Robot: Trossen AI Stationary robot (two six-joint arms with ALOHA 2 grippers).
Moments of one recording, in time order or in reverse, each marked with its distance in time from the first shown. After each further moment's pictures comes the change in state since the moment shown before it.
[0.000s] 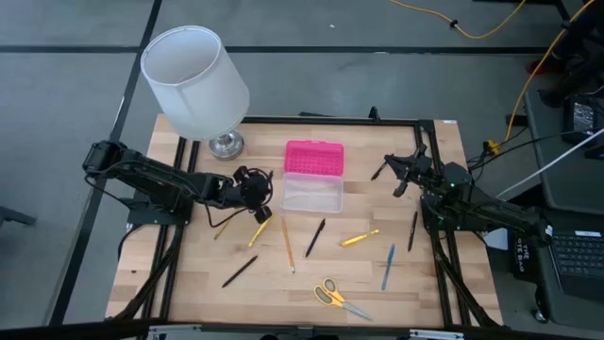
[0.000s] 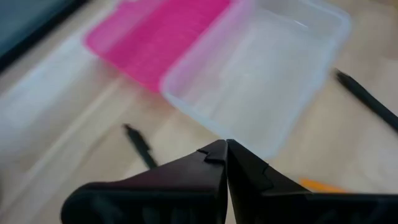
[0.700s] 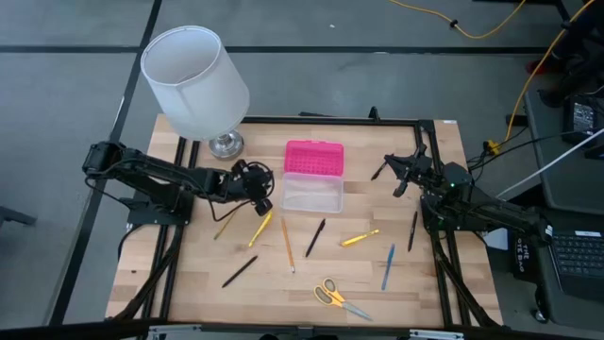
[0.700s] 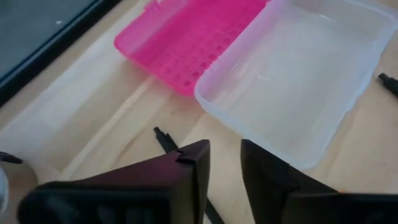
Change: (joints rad) left arm 0.072 -0.001 0.000 -0.017 0.003 0.065; right arm 0.000 0.000 0.000 0.001 0.000 0.000
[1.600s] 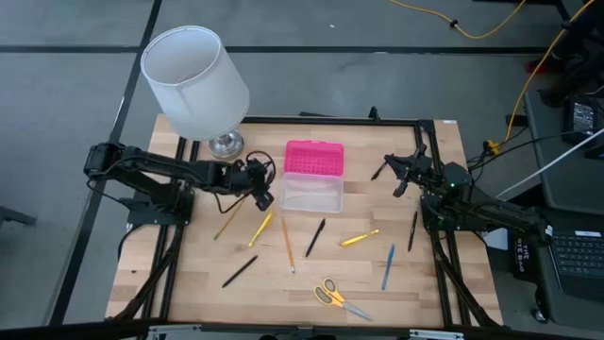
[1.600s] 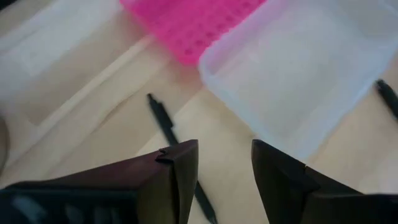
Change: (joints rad) left arm 0.093 0.019 0.074 -0.155 0.175 -0.192; right arm 0.000 0.000 0.000 0.001 0.000 0.007
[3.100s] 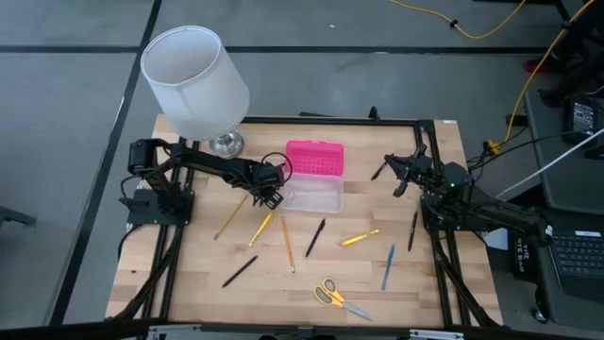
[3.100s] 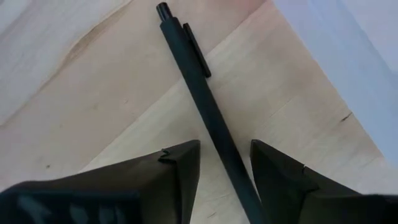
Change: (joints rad) left arm 0.140 0.398 0.067 -0.020 0.173 0.001; right arm 0.000 0.000 0.000 -0.001 0.001 -0.003
